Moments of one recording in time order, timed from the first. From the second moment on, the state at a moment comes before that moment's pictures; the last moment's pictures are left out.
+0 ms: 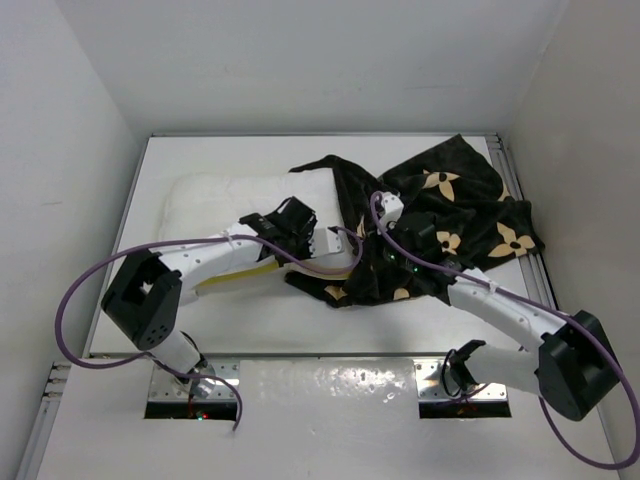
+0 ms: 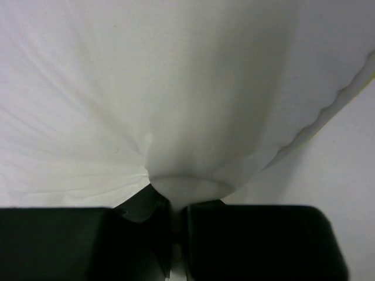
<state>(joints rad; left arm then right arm) -0.69 1.58 1.08 -0.56 -0.03 0.83 0.58 1.16 0.60 0.09 -0.15 0.26</state>
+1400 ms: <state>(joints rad) 0.06 1.72 1.48 -0.78 0.14 0.35 0.48 1.45 0.98 0.00 -0.35 0.43</state>
